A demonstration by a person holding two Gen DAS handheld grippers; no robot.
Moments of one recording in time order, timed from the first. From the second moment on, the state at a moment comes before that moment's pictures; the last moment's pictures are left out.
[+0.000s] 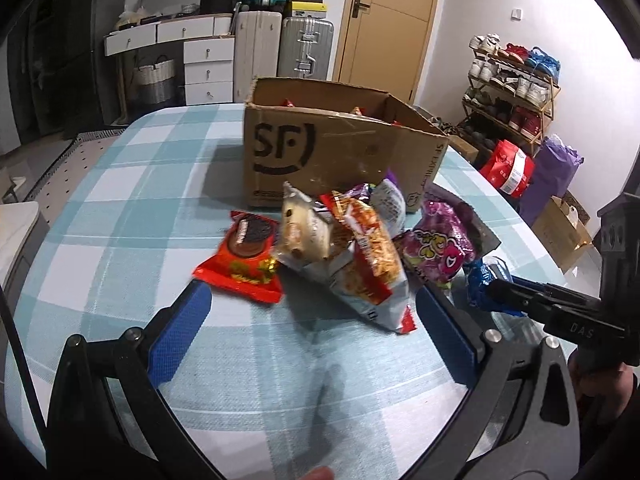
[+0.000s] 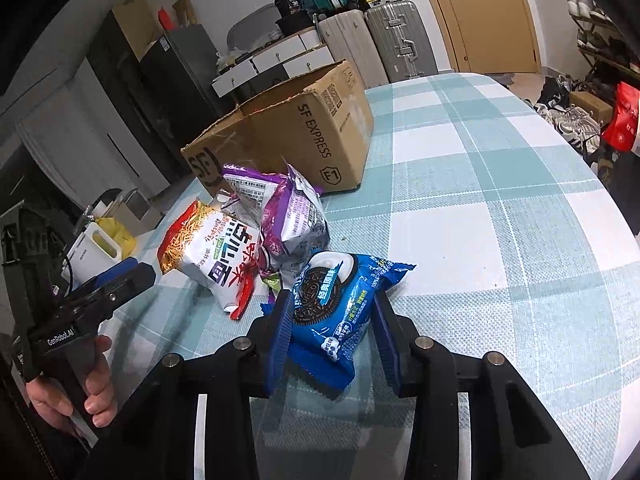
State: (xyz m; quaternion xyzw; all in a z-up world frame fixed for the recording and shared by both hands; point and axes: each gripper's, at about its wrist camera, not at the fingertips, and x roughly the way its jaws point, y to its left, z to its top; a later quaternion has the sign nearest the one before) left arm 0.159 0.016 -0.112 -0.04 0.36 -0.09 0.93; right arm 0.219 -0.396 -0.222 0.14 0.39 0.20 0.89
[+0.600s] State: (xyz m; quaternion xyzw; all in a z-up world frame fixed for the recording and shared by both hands) left arm 0.200 -0.020 -0.122 -0.03 0.37 -0.10 0.92; right arm 0.209 -0.411 -0.219 0.16 0.38 0.21 0.89
